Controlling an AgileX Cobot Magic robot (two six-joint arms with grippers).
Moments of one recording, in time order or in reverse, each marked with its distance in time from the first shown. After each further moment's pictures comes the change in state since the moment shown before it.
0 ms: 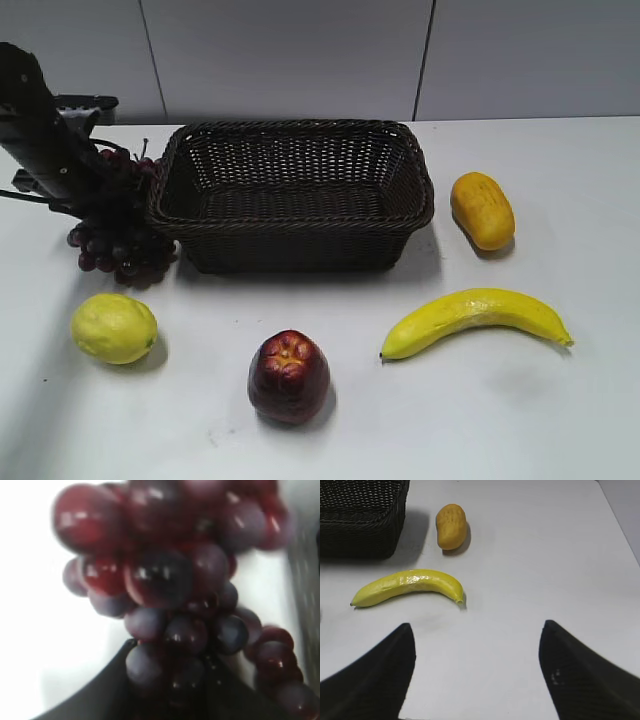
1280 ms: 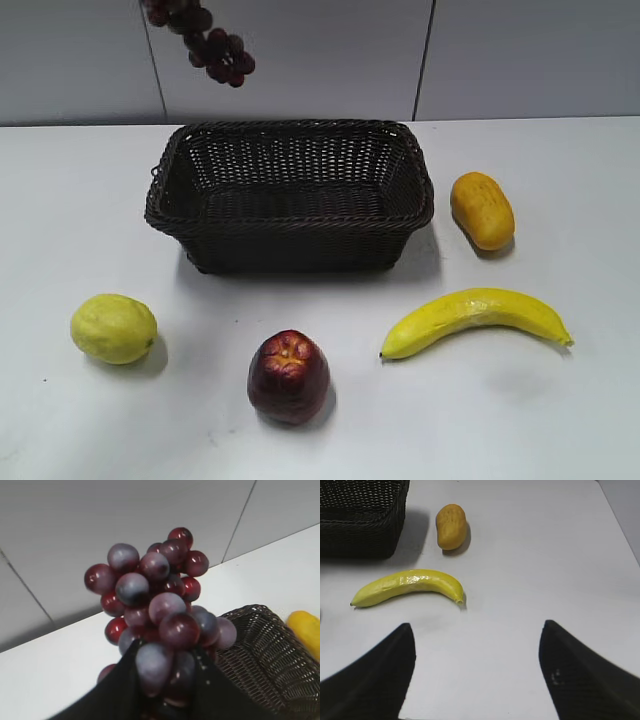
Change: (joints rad) left arm -0.251 -0.381 -0.432 0.006 0.210 0.000; right arm 0.000 0.000 0.000 0.000 0.000 0.000
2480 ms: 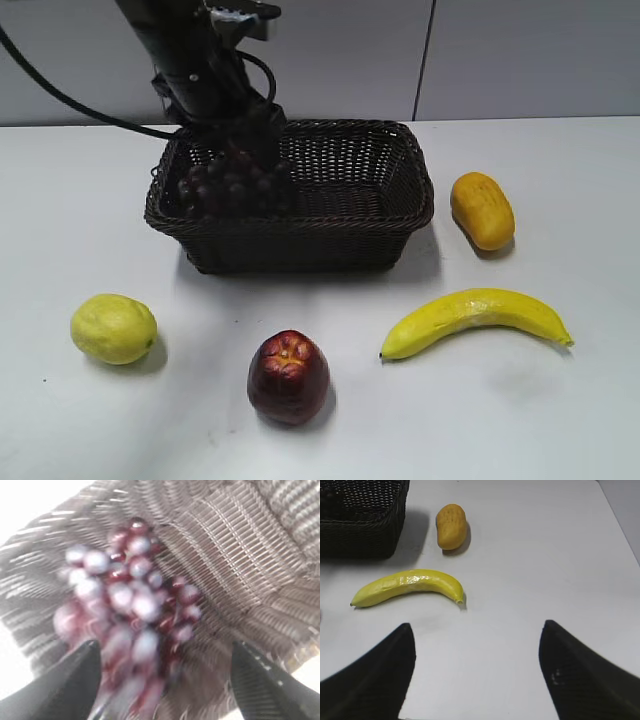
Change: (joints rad) left arm -0.096 0.374 -0.003 0.022 0.191 0.050; right arm 0.000 0.000 0.000 0.000 0.000 0.000
